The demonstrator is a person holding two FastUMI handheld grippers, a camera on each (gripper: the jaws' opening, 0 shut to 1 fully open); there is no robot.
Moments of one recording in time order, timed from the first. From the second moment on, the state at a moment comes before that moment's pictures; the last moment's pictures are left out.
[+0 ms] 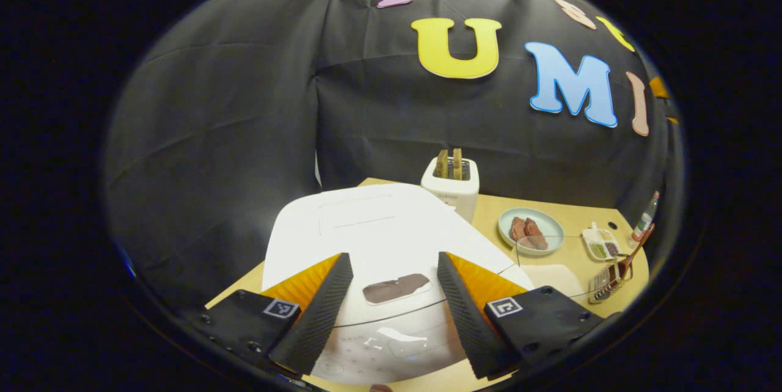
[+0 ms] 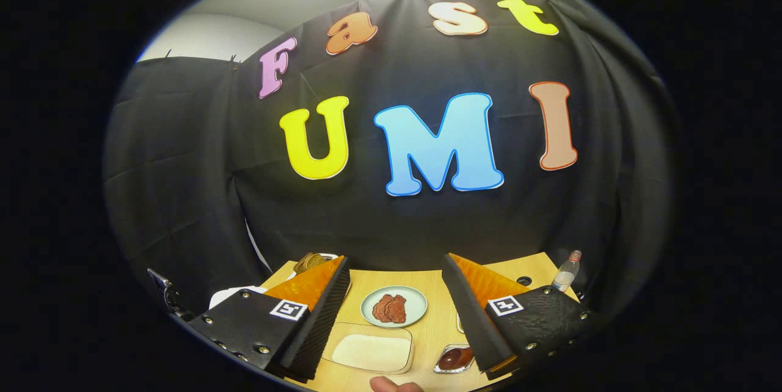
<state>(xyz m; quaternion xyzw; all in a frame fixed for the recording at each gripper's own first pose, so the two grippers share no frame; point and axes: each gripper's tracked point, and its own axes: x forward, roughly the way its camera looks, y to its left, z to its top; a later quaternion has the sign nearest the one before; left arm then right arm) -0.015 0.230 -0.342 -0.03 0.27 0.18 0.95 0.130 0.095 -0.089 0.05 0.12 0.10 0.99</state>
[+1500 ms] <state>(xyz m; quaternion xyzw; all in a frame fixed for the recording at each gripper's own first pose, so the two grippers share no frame) 0.086 0.086 -0.002 -0.02 0.03 0.04 1.00 0.098 0.054 0.011 0.03 0.04 0.05 1.00</state>
